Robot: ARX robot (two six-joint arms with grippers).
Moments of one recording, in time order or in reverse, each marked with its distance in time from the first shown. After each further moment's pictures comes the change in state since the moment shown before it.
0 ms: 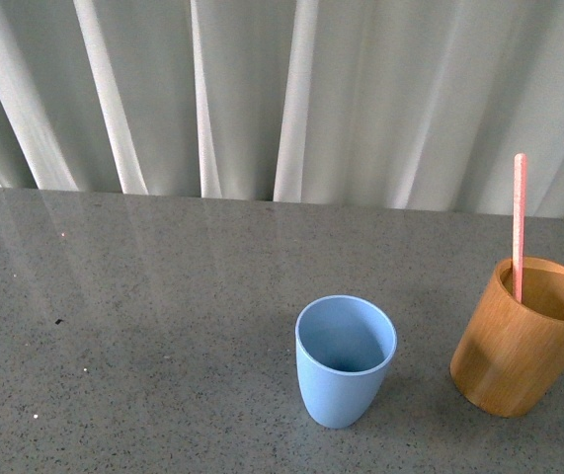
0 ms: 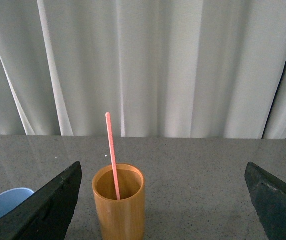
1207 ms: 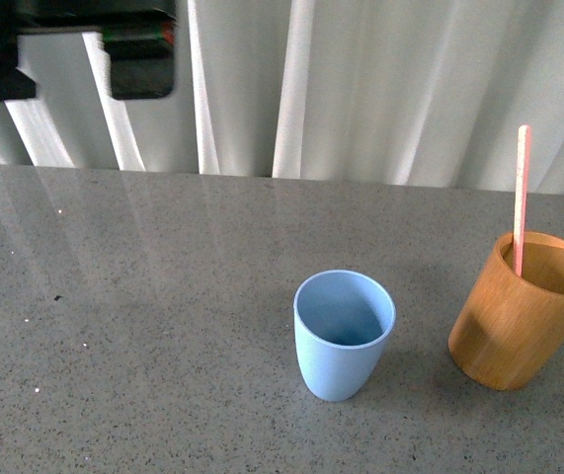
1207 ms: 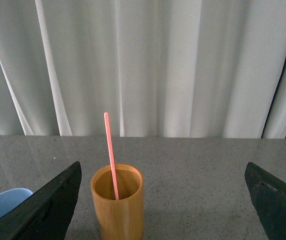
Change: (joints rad) left arm -0.289 0.578 0.774 -0.686 -0.223 -0.180; right arm 0.000 0.000 0.000 0.000 0.000 0.000
